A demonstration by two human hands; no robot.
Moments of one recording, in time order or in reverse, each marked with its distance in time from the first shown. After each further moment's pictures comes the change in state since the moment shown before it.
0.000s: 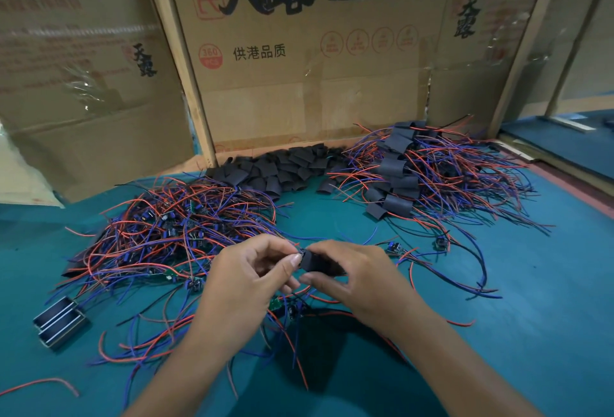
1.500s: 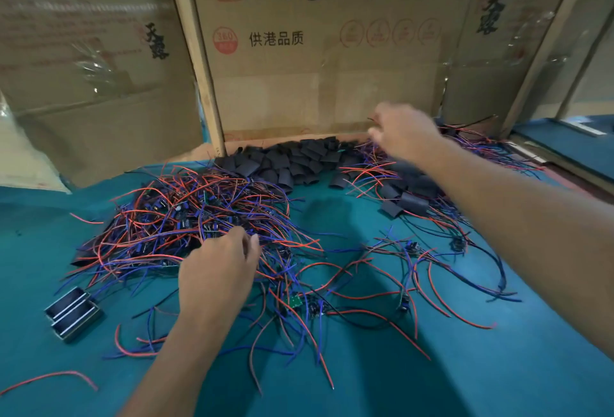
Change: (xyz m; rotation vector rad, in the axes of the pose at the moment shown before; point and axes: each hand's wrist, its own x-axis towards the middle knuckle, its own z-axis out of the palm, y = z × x) left_hand 0.027 -0.040 -0.049 1.192 0.221 -0.109; right_hand 0.181 0.090 -0.095 -0.932 -0.036 0.402
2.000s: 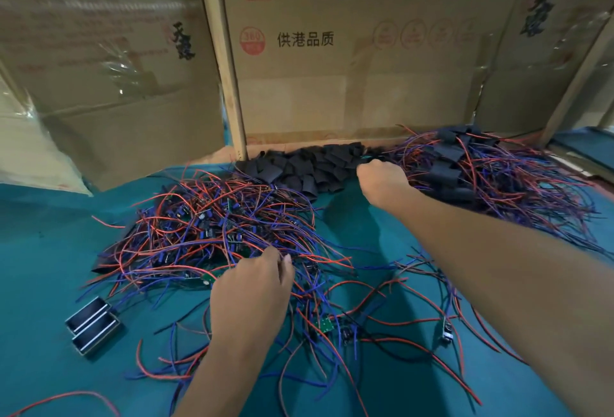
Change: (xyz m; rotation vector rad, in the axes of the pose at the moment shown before) left_hand -0.003 0.000 0.008 0.018 -0.065 0.040; right_hand 0.005 -0.079 0.078 -0.148 -0.288 -0.104
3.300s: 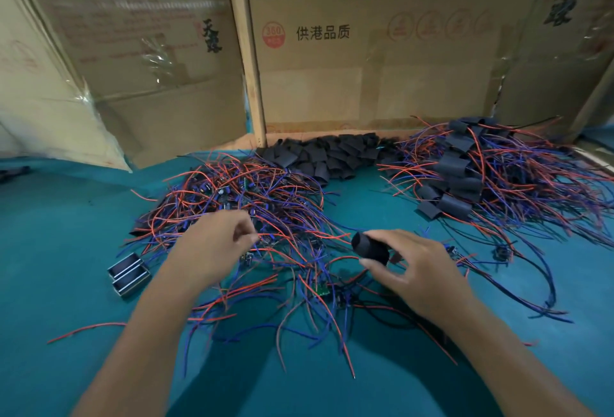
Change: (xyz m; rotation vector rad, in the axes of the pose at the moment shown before) left_hand 0.014 -0.058 -0.045 -0.200 -0.201 0.022; right_hand -0.207 0.001 0.030 0.821 0.394 -0.346
